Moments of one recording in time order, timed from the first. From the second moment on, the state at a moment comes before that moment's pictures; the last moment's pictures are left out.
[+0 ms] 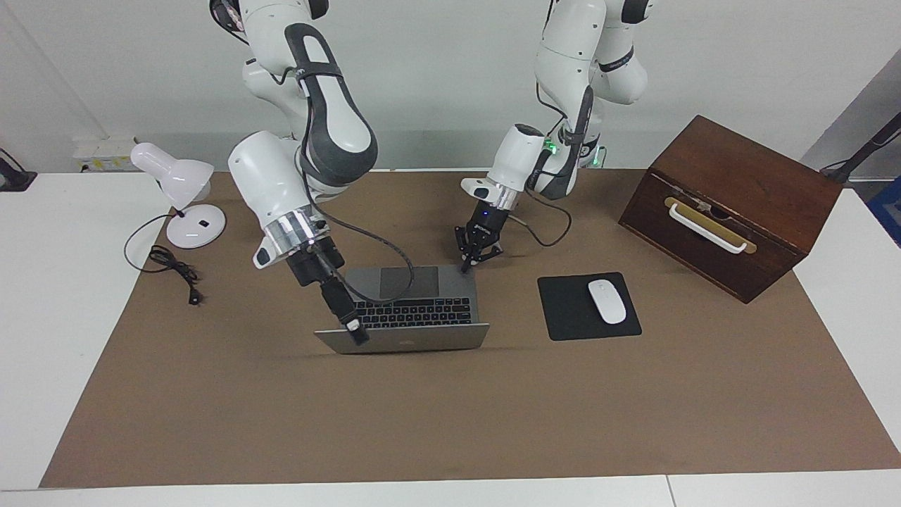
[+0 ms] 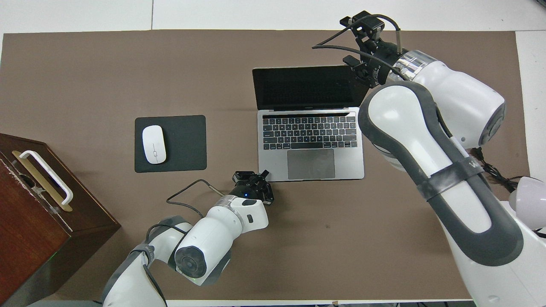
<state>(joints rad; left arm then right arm) -0.71 0.26 -0.05 -2.51 -0.10 3.49 0.08 0.32 0.33 0.01 -1.73 1.11 2.89 0.44</state>
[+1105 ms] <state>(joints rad) -0.71 0.28 -0.05 -2.48 -0.23 3.49 0.08 0.20 0.29 -0.01 -1.49 0.63 2.63 0.31</state>
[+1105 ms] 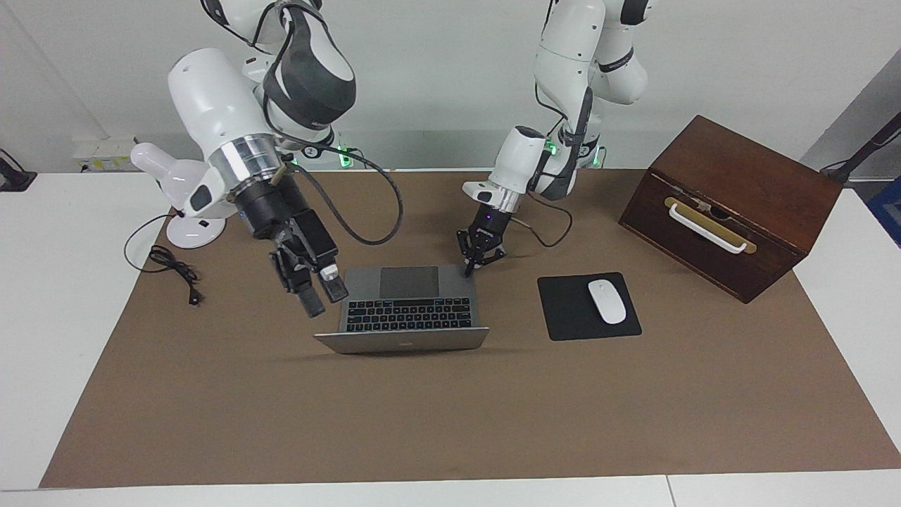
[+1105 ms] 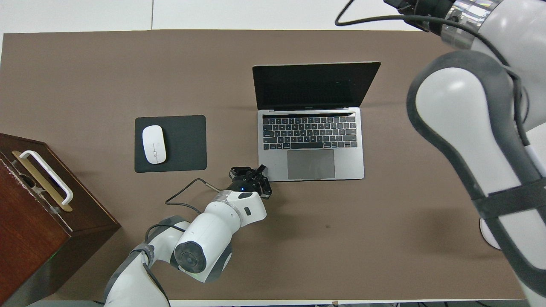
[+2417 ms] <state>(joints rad) -0.71 0.14 -0.03 -2.42 -0.31 3.24 -0.02 -0.11 0.08 -0.02 -1.50 0.17 1.55 0.18</state>
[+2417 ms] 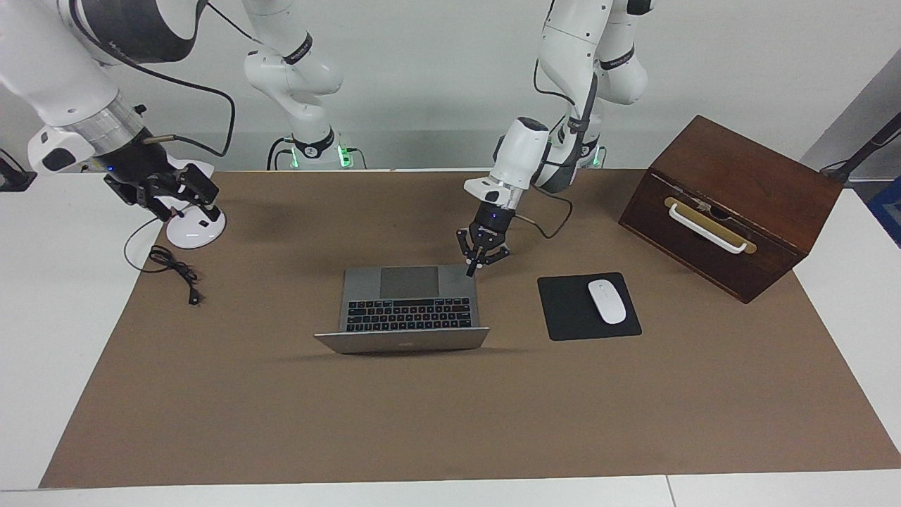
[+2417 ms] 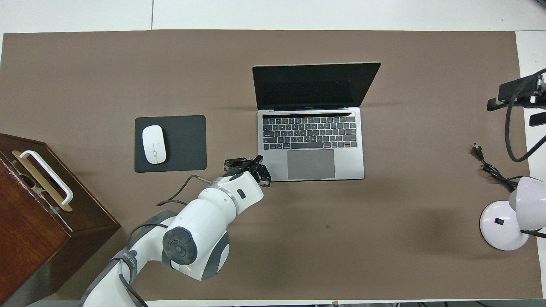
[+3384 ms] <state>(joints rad) -0.52 0.01 -0.02 -2.17 -0.16 2.53 -0.01 -0.11 0.03 -0.02 -1.55 0.11 1.51 0.14</state>
